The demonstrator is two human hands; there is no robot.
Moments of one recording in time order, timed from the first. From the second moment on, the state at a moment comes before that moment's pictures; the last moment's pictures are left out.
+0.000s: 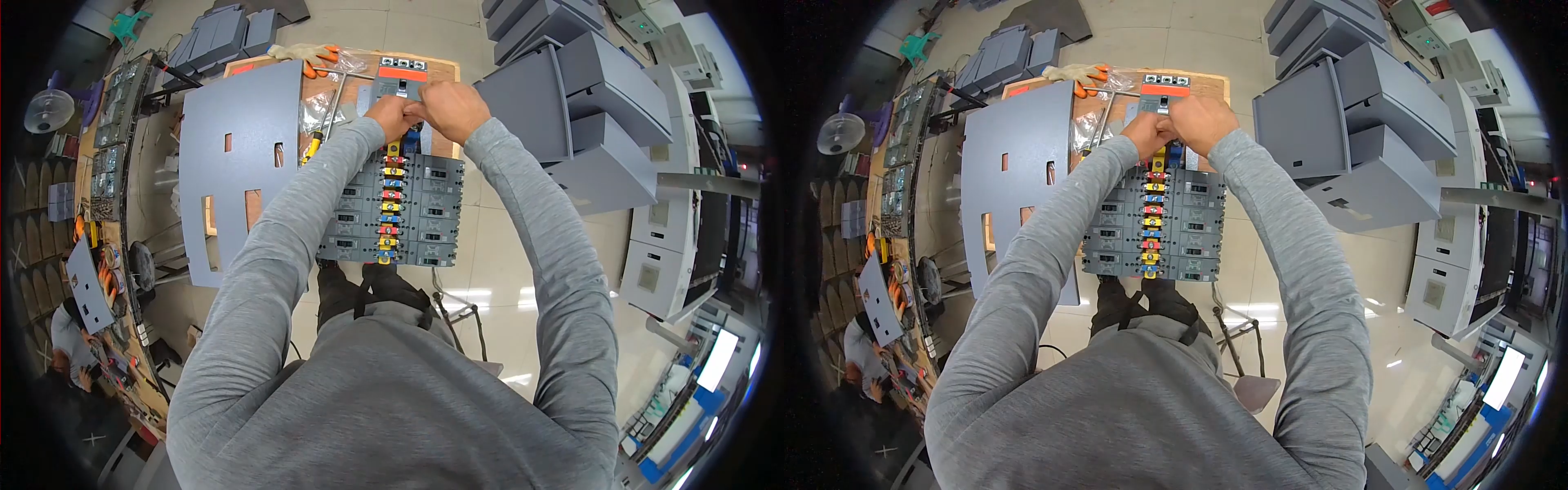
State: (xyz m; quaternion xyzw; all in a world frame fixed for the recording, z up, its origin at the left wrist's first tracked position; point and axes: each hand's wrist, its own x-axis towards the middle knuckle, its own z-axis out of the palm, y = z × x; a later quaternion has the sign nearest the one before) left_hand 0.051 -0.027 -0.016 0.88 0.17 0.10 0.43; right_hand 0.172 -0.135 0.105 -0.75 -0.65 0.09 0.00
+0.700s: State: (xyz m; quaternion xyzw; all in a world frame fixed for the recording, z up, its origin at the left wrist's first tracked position) left_hand 0.051 -0.027 -0.008 0.88 0.18 0.07 0.43; right_hand 0.157 -0.131 0.105 -0.84 -0.54 0.10 0.04
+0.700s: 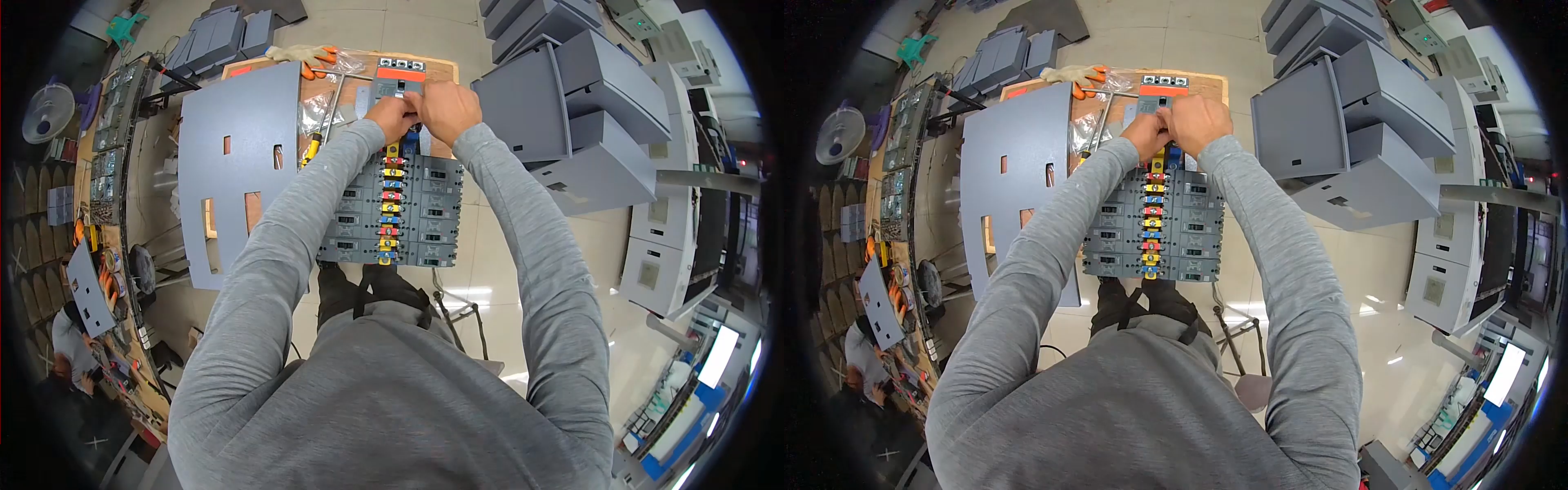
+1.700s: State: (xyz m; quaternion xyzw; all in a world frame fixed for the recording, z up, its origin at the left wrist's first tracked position) left_hand -0.129 0.050 -0.125 0.80 0.51 -0.03 0.32; right_hand -0.008 -0.332 0.082 -0.79 -0.34 0.30 0.40
